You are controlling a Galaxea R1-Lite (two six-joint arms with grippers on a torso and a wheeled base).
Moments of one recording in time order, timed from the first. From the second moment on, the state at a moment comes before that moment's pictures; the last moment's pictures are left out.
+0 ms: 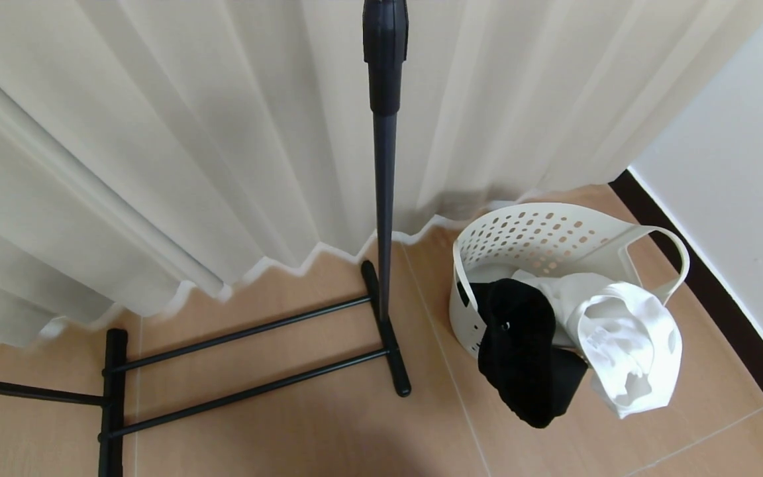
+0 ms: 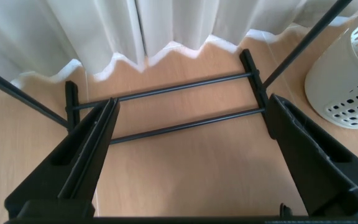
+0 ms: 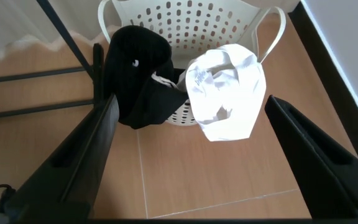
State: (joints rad) left arm 0.00 0.00 0.00 0.01 0.05 -0.03; right arm 0.00 0.00 0.00 -0.01 0.07 -0.02
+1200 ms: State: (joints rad) left arm 0.00 0.00 0.00 0.01 0.05 -0.03; right arm 0.15 0.98 -0.46 -0.01 0.05 -0.71
